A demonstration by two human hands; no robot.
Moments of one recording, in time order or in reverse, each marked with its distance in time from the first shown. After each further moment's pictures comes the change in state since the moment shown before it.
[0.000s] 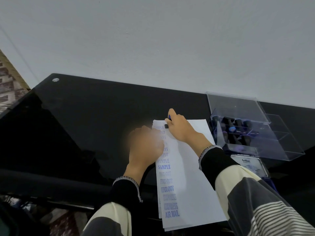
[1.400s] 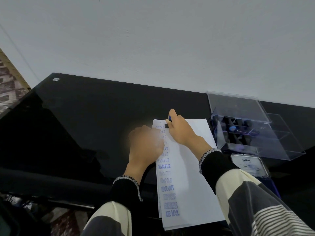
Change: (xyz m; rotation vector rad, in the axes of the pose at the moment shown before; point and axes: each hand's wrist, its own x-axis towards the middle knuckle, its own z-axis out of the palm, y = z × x) left_hand 0.000 -0.002 0.002 0.004 0.015 0.012; right_hand -0.010 0.000 0.005 0.008 0.045 -0.003
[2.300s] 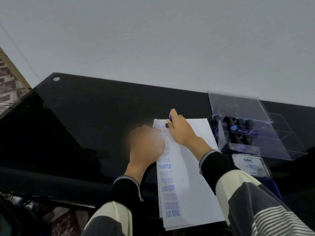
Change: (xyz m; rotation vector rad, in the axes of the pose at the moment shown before) left_hand 0.000 0.001 -0.001 0.006 -0.012 -0.011; right_hand 0.002 0.004 0.006 -0.005 0.040 -0.011
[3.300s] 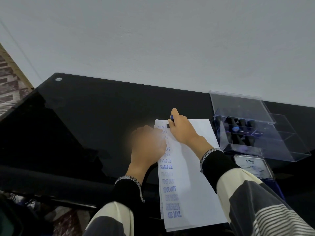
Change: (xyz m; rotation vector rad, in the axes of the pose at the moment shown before) left_hand 0.000 0.001 0.000 -0.003 0.000 -0.001; right_hand 0.007 0.003 0.001 -0.004 0.026 -0.021
